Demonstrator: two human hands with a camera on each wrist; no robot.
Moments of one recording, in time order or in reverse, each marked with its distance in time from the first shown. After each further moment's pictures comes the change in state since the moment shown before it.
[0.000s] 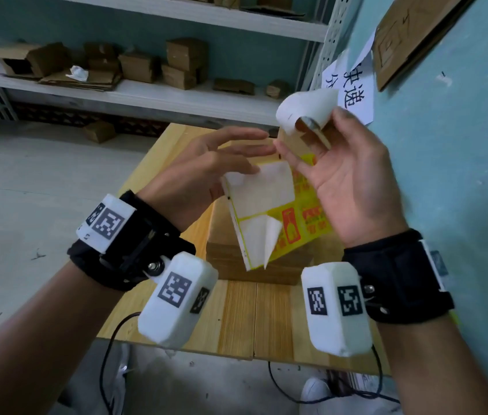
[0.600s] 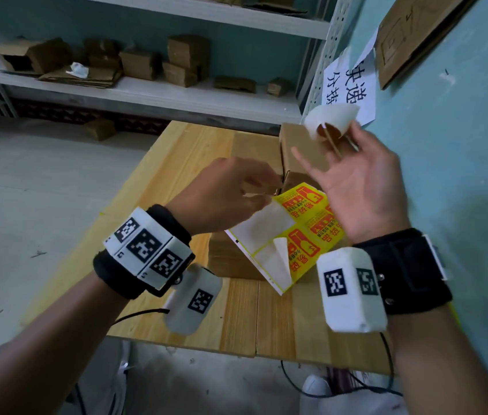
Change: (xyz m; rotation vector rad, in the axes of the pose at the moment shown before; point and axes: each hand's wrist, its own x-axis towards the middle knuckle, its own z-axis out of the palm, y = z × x) left_hand 0.003 -0.021 0.005 0.971 -0.056 0.247; right_hand 0.007 0.003 -0.029 0.062 0.130 0.037
